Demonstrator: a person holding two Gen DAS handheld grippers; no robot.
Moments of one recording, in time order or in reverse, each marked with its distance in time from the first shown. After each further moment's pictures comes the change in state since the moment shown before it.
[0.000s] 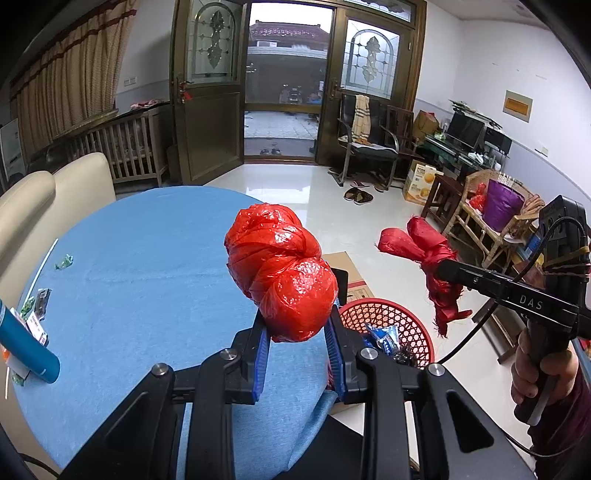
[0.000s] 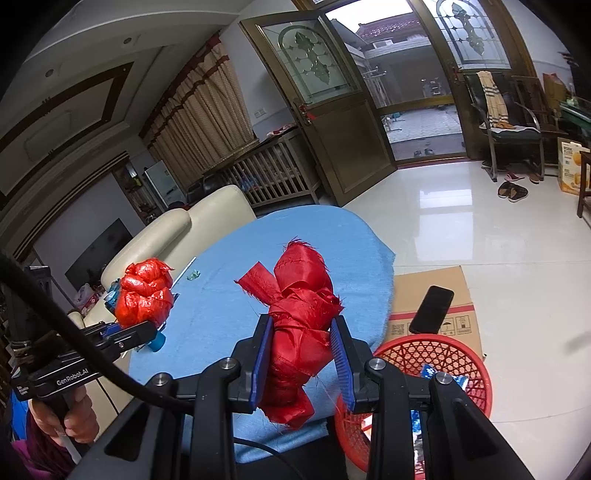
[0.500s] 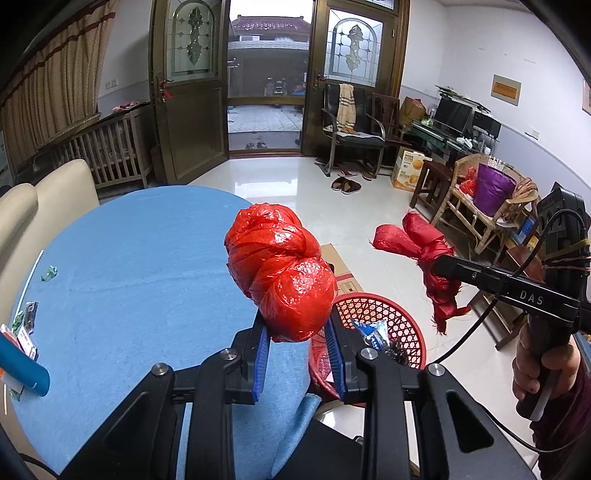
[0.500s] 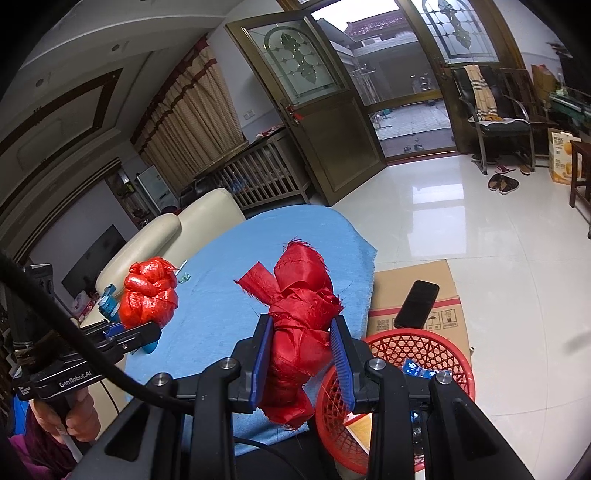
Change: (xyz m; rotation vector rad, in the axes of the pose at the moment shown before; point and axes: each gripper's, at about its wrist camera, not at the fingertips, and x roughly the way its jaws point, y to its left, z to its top) left arm 0.022 -0.024 0.009 0.052 0.036 -0.034; right arm -0.010 -0.036 0.001 0.039 0.002 -0.015
